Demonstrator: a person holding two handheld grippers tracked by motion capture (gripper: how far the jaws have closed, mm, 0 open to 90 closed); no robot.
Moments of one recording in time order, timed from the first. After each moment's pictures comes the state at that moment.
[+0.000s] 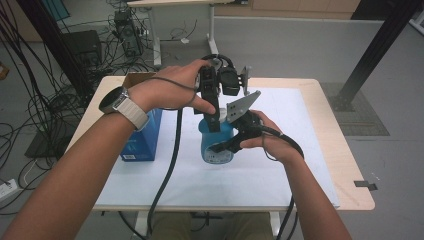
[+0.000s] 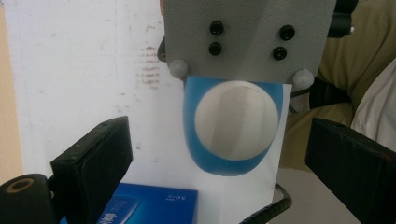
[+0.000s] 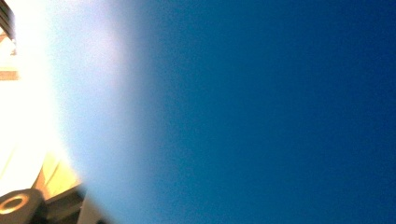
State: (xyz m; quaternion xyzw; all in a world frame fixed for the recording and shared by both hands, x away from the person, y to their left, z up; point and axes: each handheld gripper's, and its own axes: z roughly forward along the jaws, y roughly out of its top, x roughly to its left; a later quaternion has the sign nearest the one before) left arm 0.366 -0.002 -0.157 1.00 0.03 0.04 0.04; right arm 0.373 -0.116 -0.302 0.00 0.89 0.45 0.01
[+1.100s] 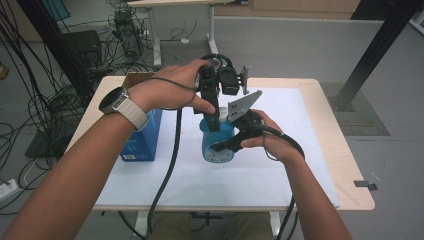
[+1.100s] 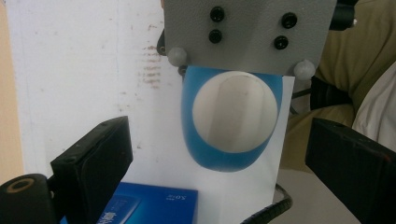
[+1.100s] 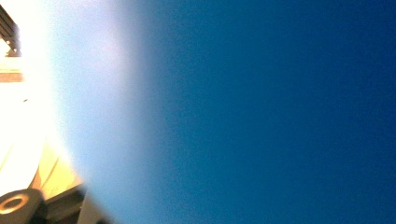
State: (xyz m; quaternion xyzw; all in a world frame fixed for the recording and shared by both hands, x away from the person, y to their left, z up) left arm 0.367 -0.001 -0.157 1.00 0.03 0.05 0.04; right arm 0.374 -0.119 -0.302 0.01 0.89 0.45 0.01
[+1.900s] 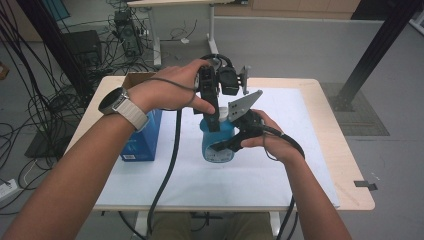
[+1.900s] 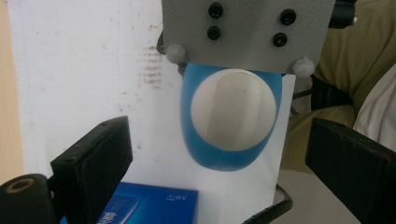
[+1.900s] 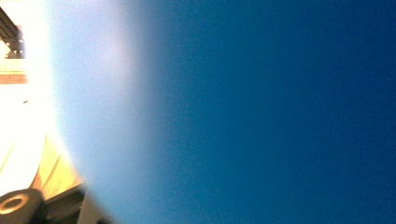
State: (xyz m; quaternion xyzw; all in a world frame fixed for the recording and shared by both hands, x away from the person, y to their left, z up) left arm 0.366 -0.001 -0.158 1.00 0.03 0.05 0.04; right arm 0.374 -0.119 -0.302 0.01 0.89 0.45 0.01
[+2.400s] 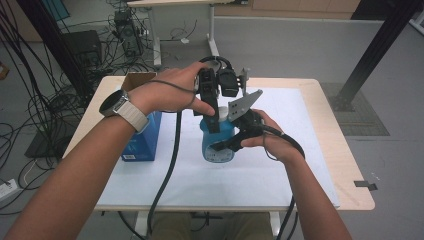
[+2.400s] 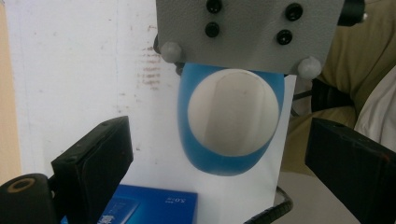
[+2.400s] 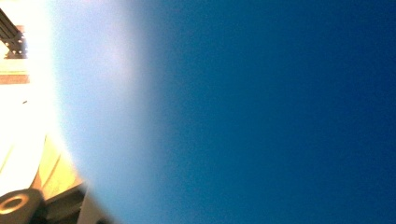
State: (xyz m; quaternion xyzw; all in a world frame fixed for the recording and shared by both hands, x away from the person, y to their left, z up) left arm 0.366 0.000 -0.163 1.00 0.03 0.05 0.05; right arm 0.373 -0.119 -0.300 0.01 0.89 0.45 0.01
